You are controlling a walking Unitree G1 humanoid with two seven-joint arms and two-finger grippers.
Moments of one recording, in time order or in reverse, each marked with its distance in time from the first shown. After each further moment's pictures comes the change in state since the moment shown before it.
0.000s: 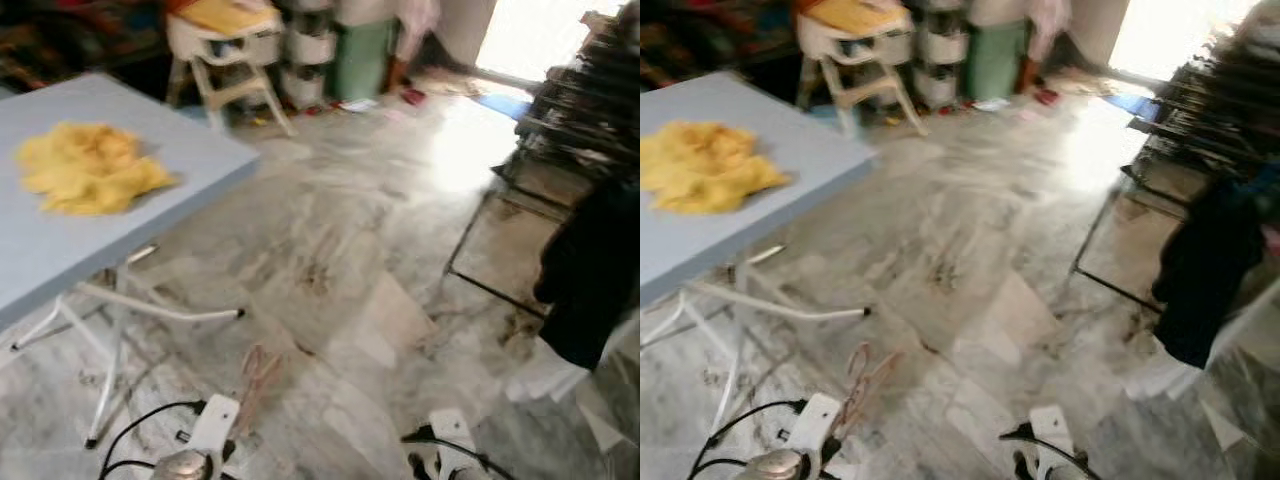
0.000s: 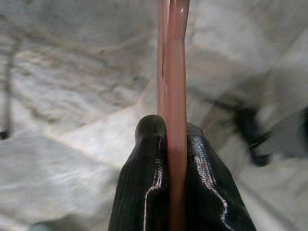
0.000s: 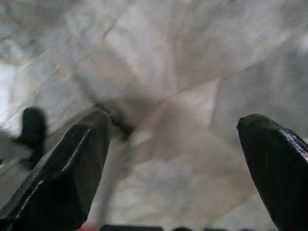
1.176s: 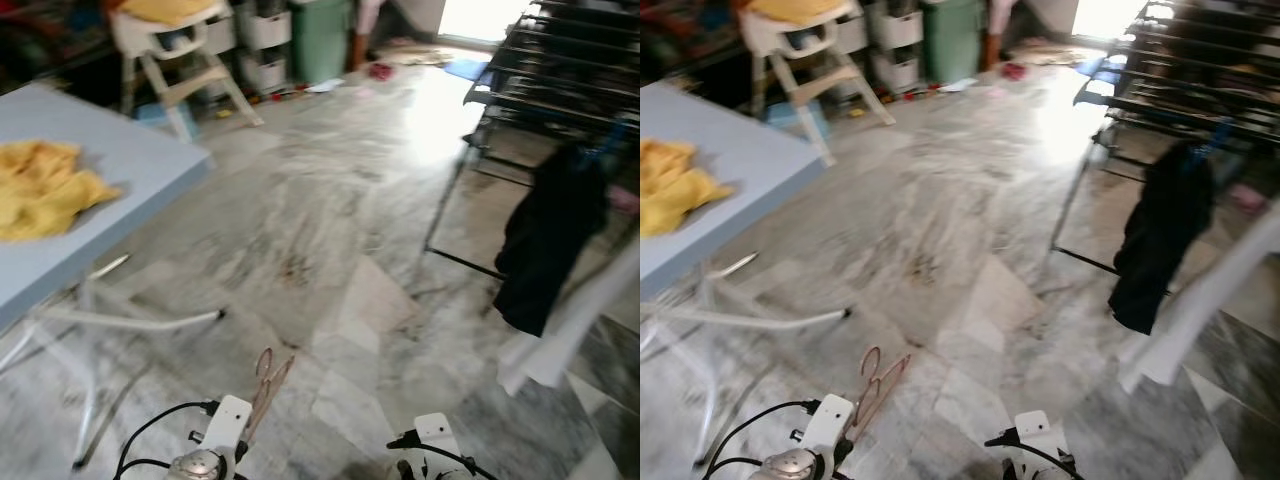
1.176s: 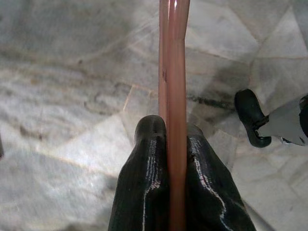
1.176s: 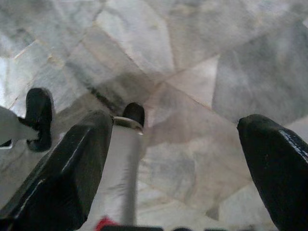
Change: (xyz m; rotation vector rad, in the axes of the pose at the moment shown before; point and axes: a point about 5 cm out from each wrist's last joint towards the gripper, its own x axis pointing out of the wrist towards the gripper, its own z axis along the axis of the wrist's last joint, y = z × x) left arm 0.003 -0.012 0.004 0.013 0.008 -0.011; right arm 0.002 0.024 0.004 -0.037 0.019 0.012
